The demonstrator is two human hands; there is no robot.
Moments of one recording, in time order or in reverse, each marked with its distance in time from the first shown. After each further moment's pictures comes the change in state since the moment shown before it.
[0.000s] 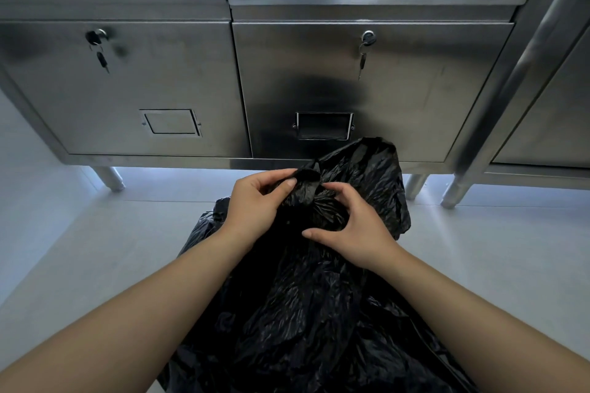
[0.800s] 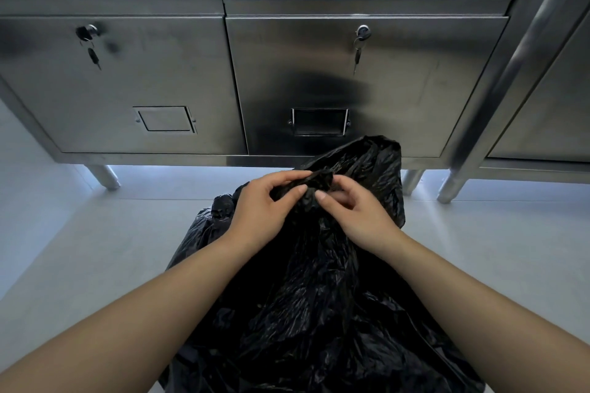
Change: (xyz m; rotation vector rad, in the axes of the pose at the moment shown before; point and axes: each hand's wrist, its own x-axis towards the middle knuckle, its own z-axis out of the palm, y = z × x) left_hand -0.008 -0.001 0.007 0.272 -0.125 0.207; right_hand 0.008 -0.002 -0.007 0.323 -0.025 0.047
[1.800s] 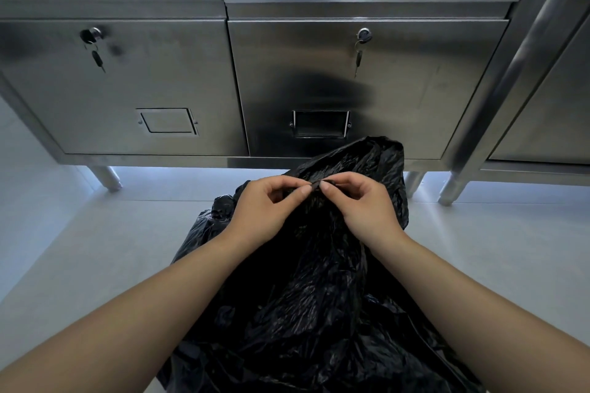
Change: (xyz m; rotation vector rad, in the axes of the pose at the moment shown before) left_hand -0.001 0.004 -0.003 -0.069 -0.030 -0.116; right_hand 0.002 -0.012 0.004 0.064 0.240 -0.101
